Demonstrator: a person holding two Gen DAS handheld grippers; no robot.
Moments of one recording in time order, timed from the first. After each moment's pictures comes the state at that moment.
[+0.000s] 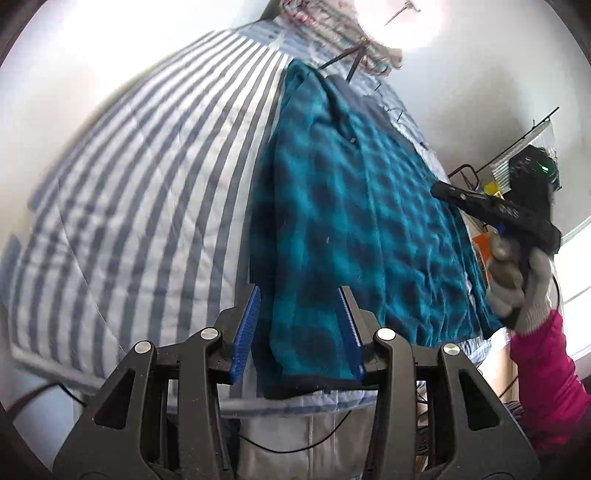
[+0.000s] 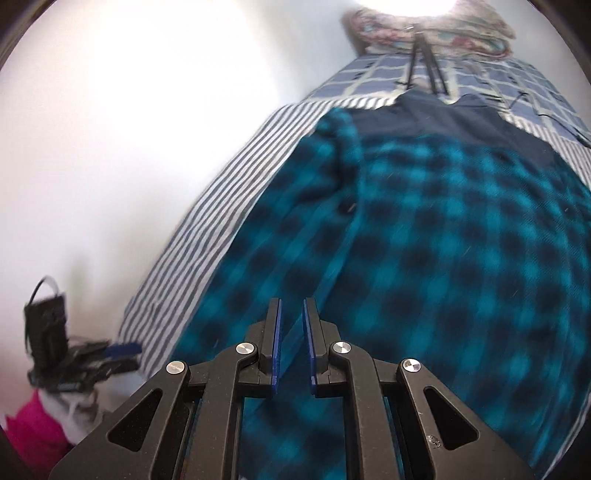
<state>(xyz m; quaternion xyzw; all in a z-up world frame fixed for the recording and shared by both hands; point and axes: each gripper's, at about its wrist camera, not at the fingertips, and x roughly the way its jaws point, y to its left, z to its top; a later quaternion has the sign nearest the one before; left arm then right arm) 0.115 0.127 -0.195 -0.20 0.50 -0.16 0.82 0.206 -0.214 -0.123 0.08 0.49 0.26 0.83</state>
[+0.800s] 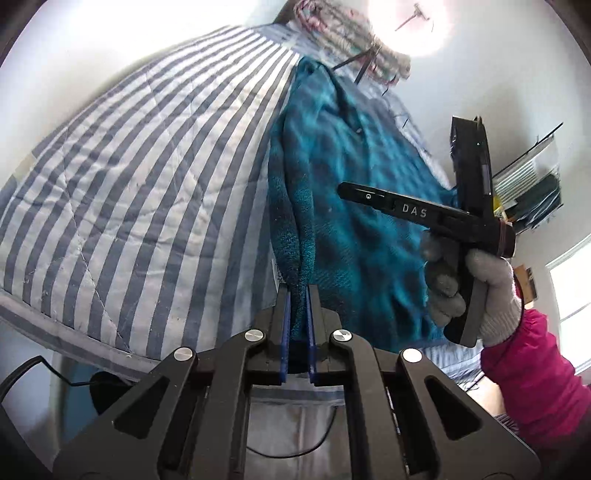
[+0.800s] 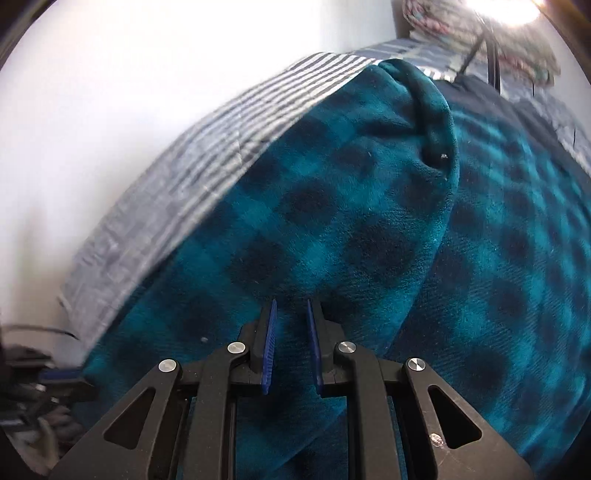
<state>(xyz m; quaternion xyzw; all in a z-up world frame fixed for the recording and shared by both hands) 0.082 0.118 -0.211 -0.24 0.48 -0.15 0.83 0.210 -0.127 -0.190 -0.01 0.52 0.27 0.81</state>
